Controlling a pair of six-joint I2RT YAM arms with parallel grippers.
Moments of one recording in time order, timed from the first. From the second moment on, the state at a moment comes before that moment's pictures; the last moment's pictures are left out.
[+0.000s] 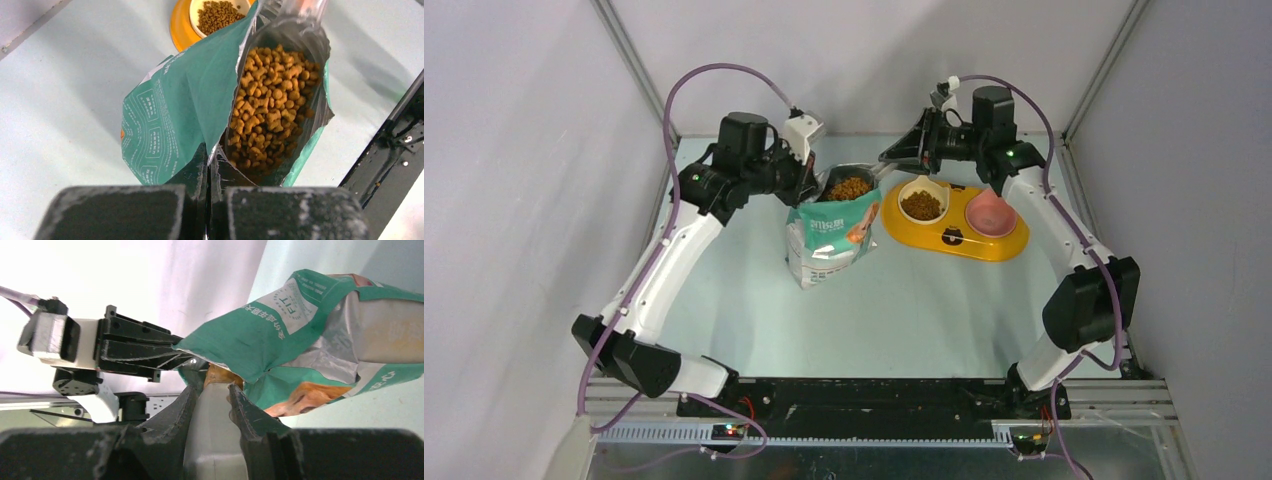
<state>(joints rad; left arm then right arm) -0.43 1.40 1.60 -0.78 0.40 0.16 0.30 1.66 1.60 -0.30 -0.94 0.94</state>
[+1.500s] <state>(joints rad) -0.44 1.42 1.67 -0.90 0.30 0.34 0.35 1.70 1.78 -0.50 -0.74 0.79</state>
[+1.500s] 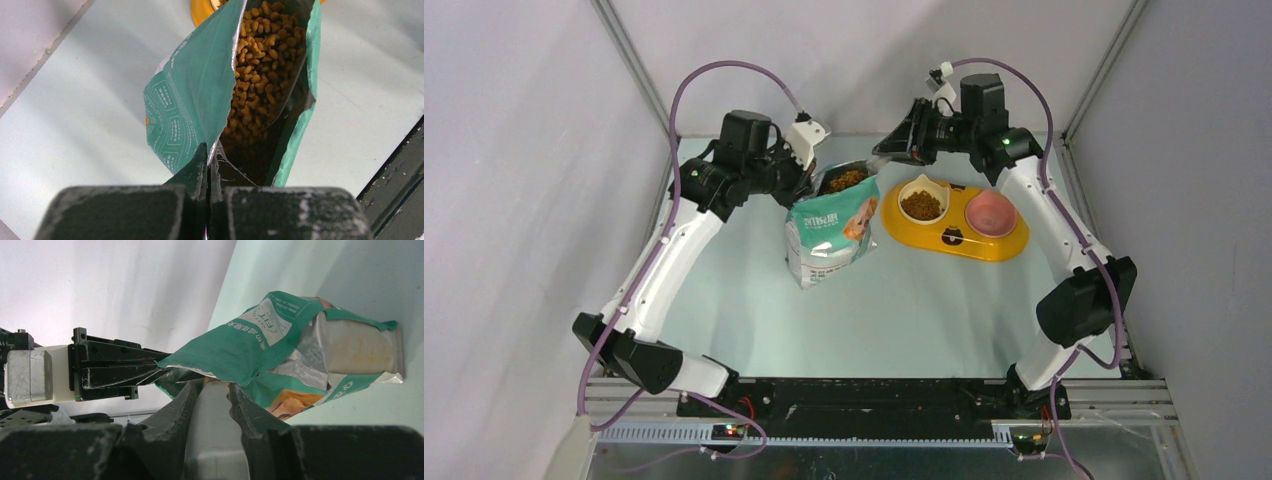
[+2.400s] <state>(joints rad) -0.44 1.40 1.65 -0.91 0.30 0.35 0.29 1.68 1.55 -0.16 -0.92 1.12</state>
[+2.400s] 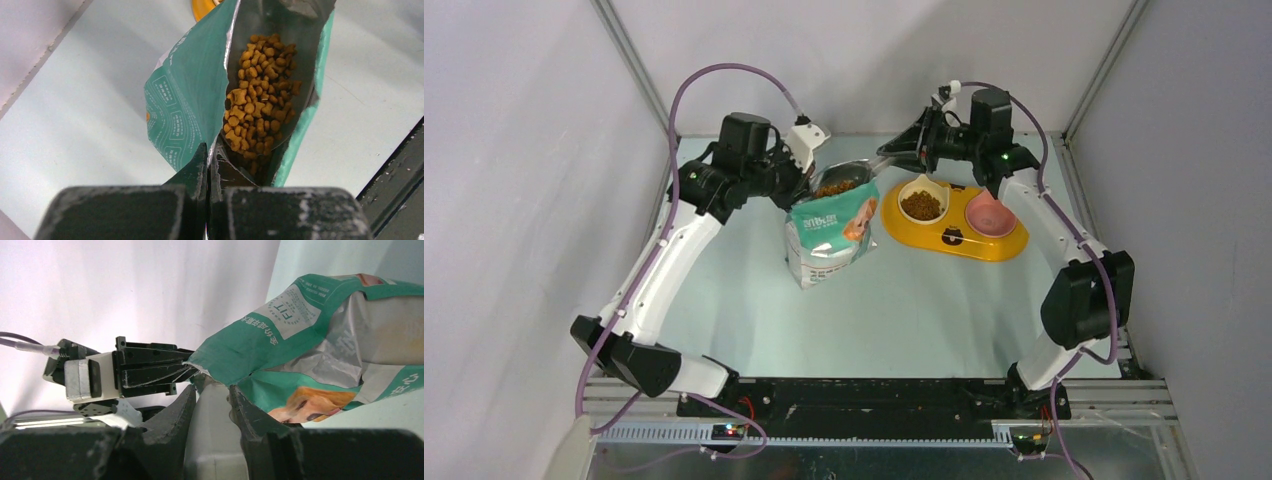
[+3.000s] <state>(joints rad) -0.45 1.44 1.70 -0.95 0.24 0.41 0.24 1.73 1.49 0.02 -1.04 1.38</state>
